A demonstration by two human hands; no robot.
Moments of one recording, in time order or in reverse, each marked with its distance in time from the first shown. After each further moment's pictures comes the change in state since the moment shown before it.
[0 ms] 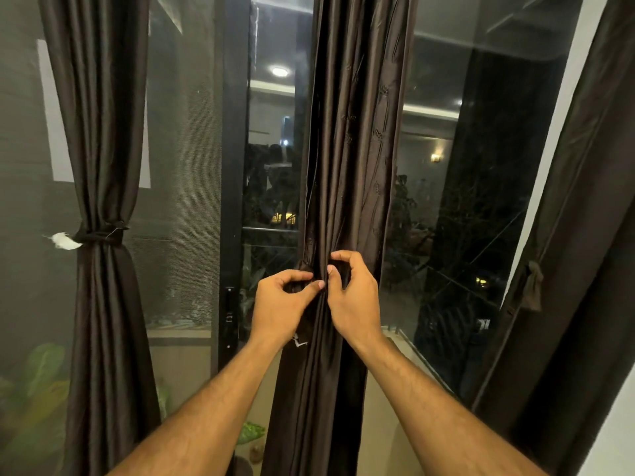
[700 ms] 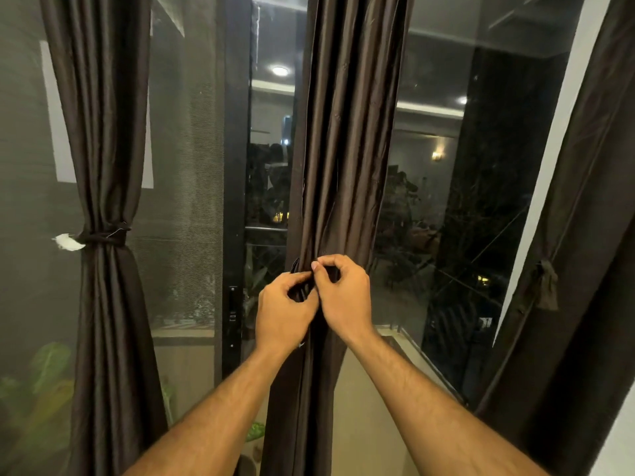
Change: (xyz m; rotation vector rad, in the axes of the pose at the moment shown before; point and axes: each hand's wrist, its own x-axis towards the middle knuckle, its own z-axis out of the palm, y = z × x) left_hand -0.013 -0.003 -0.003 0.231 0.055 0.204; right_hand 0.001 -0.015 0.018 0.051 0.006 0.070
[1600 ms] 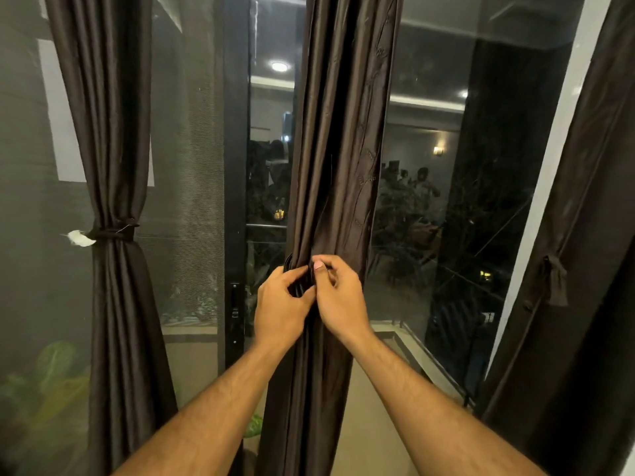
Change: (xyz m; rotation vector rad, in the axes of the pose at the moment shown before) left_hand 0.000 -0.001 -0.003 0.125 -0.007 -0.013; right_hand -0.012 0.004 0.006 0.178 -0.135 0.124
